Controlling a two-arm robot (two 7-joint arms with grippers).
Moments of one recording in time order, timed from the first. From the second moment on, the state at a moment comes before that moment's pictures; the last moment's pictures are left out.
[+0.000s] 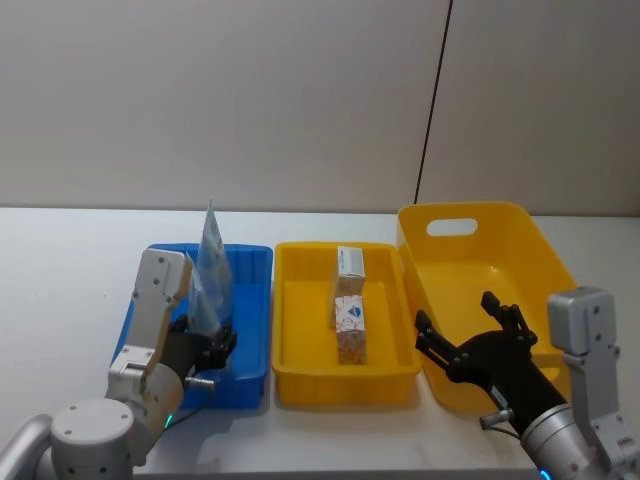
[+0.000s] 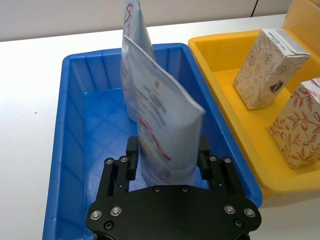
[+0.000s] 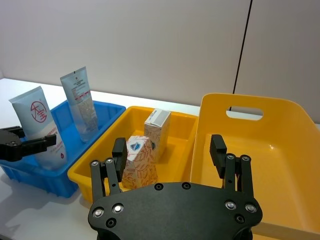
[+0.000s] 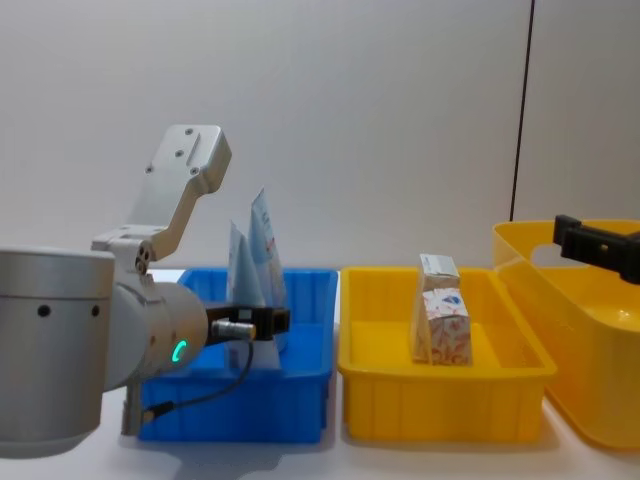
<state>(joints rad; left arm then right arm) -0.39 0.10 0.39 -1.36 -0.25 0.37 0.08 -0.01 0.34 -0.23 -1.77 0.29 0.03 0.07</state>
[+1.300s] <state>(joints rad) -0.28 0.21 0.35 -1.51 -0.26 0.22 -0.03 -0.01 0.34 -0.23 -1.77 0.29 0.03 0.07</state>
